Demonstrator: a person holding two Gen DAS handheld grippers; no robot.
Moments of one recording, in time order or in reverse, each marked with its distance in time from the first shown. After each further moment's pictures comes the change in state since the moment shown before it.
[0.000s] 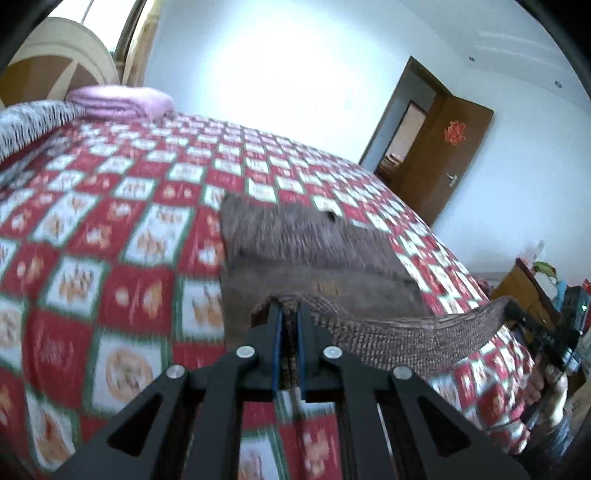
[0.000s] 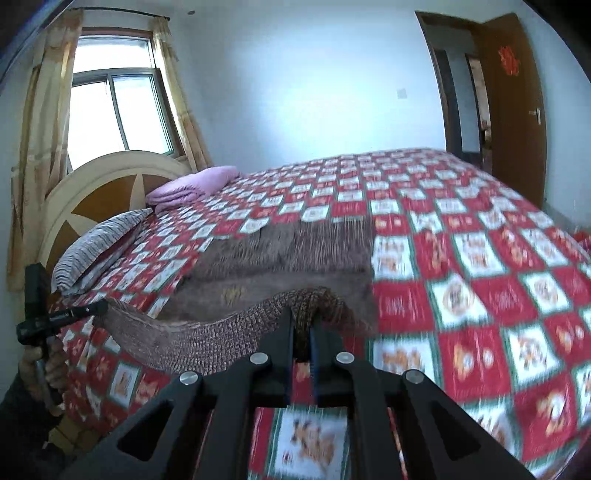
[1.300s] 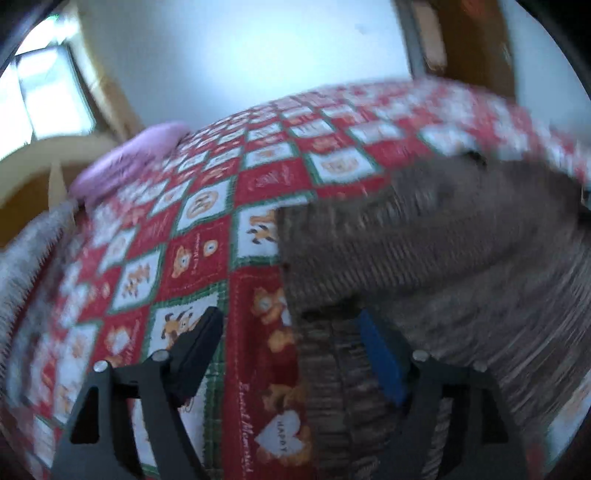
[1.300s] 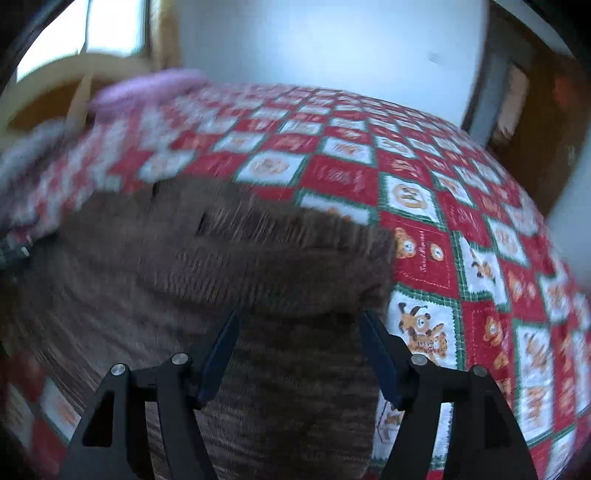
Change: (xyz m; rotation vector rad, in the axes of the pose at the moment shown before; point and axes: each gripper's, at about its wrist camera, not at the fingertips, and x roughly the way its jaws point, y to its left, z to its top) left arm 0.232 0.014 0.053 0.482 0.159 0.510; right arm 0.318 -0.029 0.065 -0.315 0.386 -0.205
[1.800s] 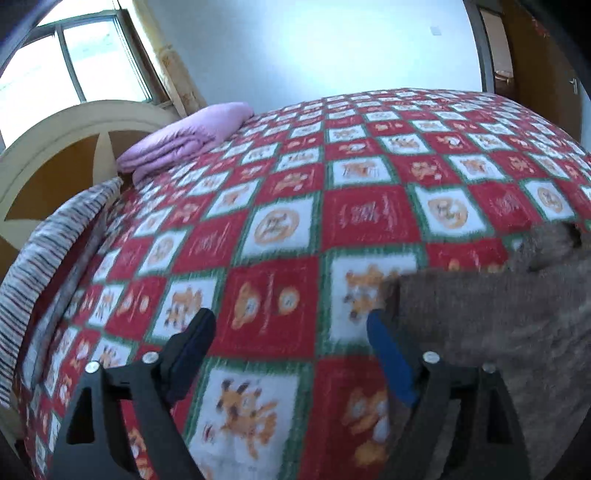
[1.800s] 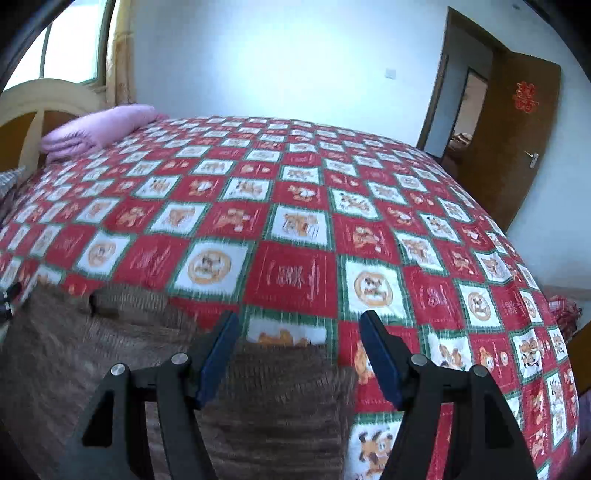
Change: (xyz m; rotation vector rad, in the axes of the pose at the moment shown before) left arm 0.042 0.065 0.046 -0.226 0.056 0.165; right arm 0.011 -0.048 0.083 0.153 -0.118 -0.141
